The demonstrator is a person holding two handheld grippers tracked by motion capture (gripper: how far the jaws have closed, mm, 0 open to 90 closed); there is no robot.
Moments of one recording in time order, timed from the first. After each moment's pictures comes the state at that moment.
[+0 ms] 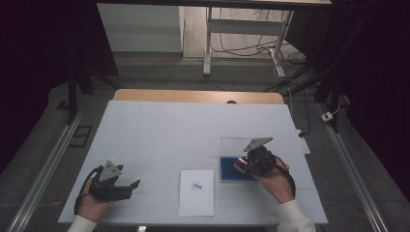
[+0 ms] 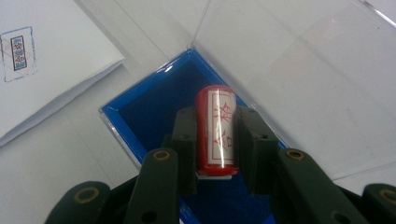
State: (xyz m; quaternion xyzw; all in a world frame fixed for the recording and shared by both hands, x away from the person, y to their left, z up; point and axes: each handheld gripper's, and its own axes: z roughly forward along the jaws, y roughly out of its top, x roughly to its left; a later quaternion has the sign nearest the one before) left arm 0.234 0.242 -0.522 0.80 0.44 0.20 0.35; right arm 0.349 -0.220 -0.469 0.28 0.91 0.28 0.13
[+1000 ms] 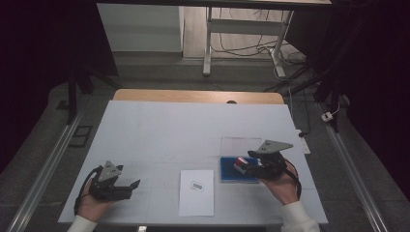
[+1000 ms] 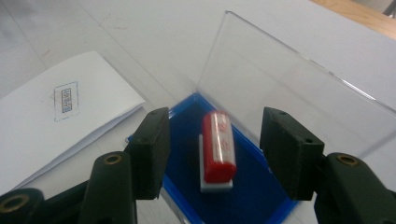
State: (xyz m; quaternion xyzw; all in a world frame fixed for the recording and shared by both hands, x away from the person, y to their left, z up) left arm 0.232 0.242 -0.522 0.80 0.44 0.20 0.35; right arm 0.326 -0.243 -0.452 0.28 0.86 0.39 0.16
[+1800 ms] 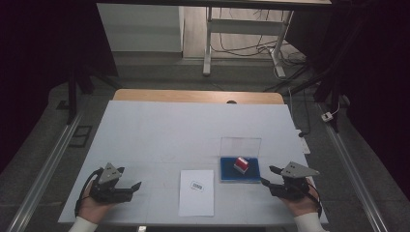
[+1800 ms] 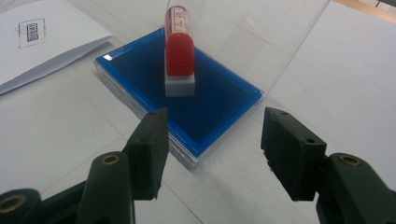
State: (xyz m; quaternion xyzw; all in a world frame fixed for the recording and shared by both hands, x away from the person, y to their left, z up) left arm 0.228 0.239 -0.523 0.80 0.44 0.19 0.36; right arm 0.286 -0.311 -0.490 0.30 0.84 0.40 0.21
